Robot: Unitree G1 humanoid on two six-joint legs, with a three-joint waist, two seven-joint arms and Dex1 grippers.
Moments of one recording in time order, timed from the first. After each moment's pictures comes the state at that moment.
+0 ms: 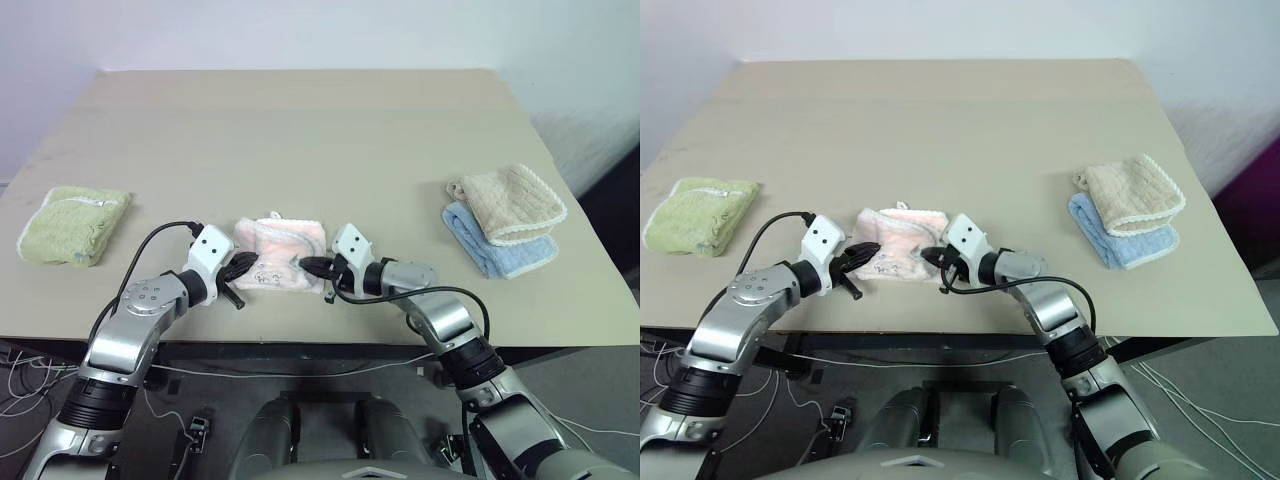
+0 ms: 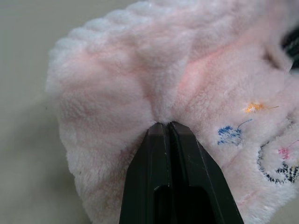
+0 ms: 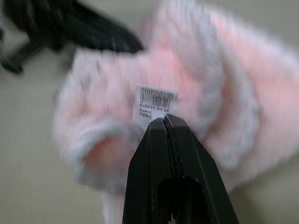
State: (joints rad) left arm -0.20 0.61 -0.06 -0.13 -0.27 0.42 -0.60; right arm -0.47 -0.26 0.34 0.12 0.15 0.32 0.74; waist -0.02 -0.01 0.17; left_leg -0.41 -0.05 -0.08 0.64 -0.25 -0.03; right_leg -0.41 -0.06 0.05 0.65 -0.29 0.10
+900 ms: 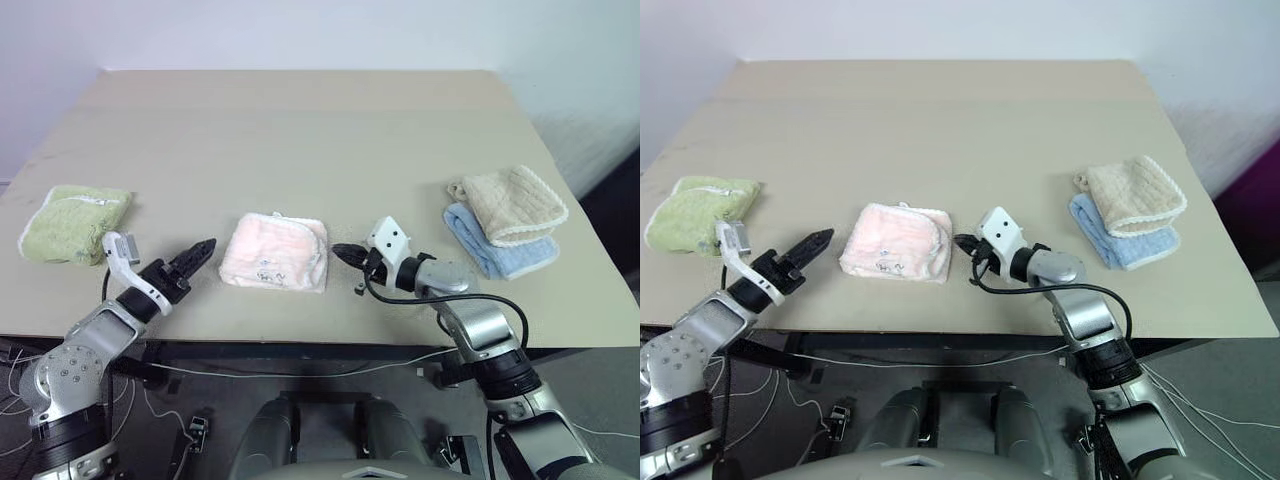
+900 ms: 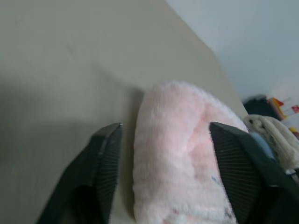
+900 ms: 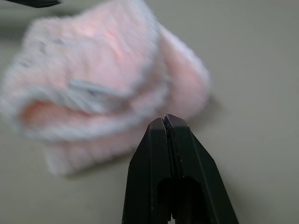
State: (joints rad) left arm -0.10 0.41 0.53 -0.14 -1.08 0.94 -0.38; right arm -0.39 -0.37 0.20 -0.01 0.14 0.31 0.70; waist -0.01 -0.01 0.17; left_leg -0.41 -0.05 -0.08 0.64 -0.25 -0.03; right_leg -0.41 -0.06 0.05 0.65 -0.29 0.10
